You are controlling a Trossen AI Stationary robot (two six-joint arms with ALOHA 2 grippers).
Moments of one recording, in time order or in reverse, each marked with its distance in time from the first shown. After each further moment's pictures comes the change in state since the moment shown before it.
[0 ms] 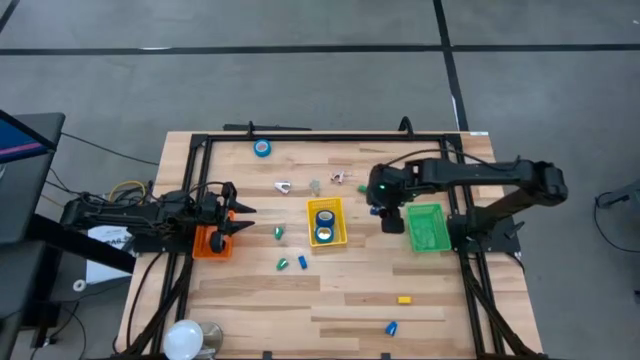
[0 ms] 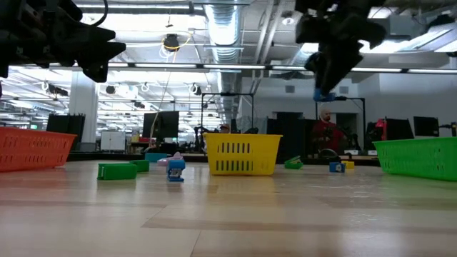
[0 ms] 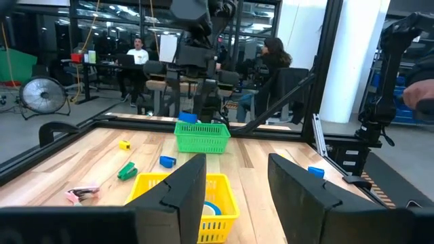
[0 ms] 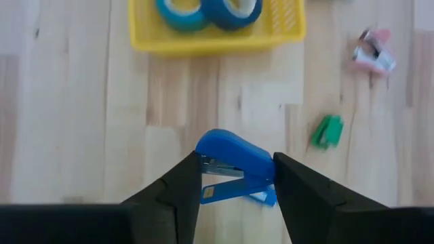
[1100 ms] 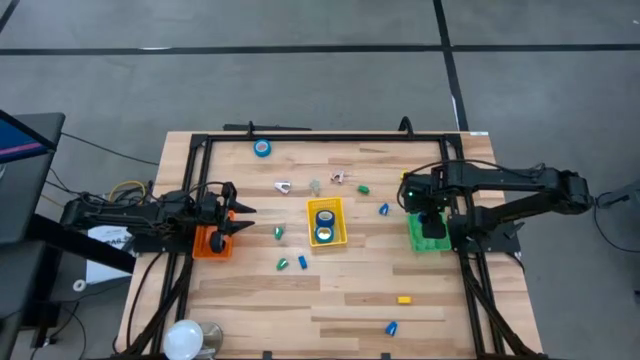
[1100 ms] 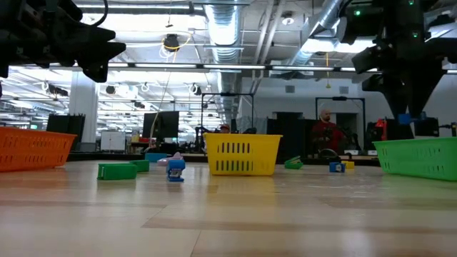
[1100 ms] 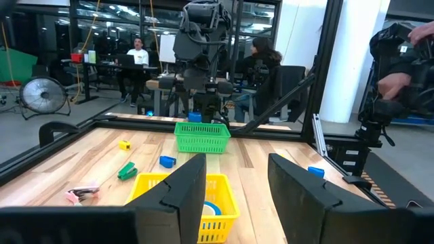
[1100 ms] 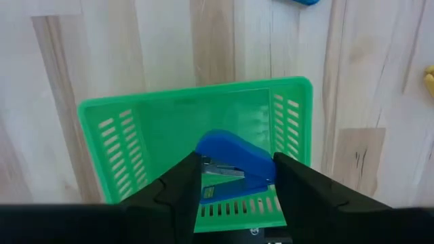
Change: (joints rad) left arm 0.000 0.000 0.000 0.000 0.000 0.000; right arm -0.068 -0.231 -0.246 -0.331 -0.002 0.006
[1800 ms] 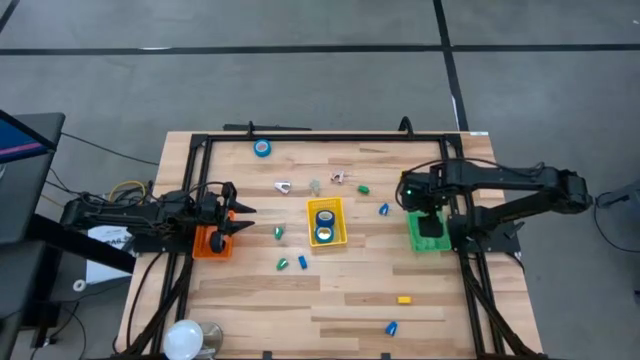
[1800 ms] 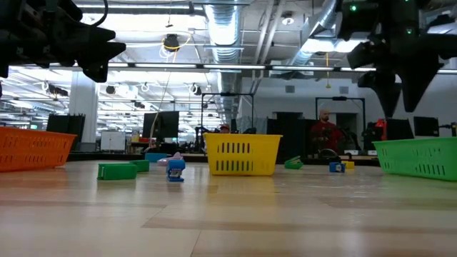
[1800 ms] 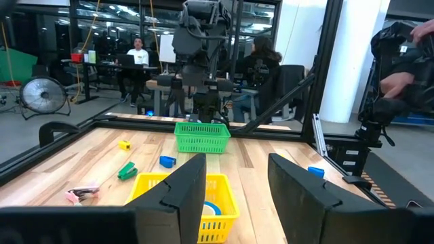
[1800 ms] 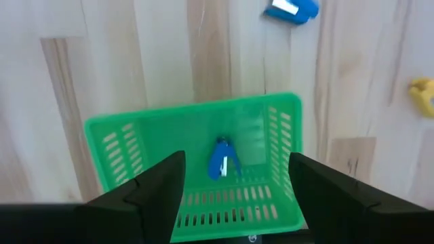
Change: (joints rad) left arm 0.000 0.000 0.000 0.000 0.000 0.000; right arm 0.000 0.017 0.042 0.008 0.001 0.015
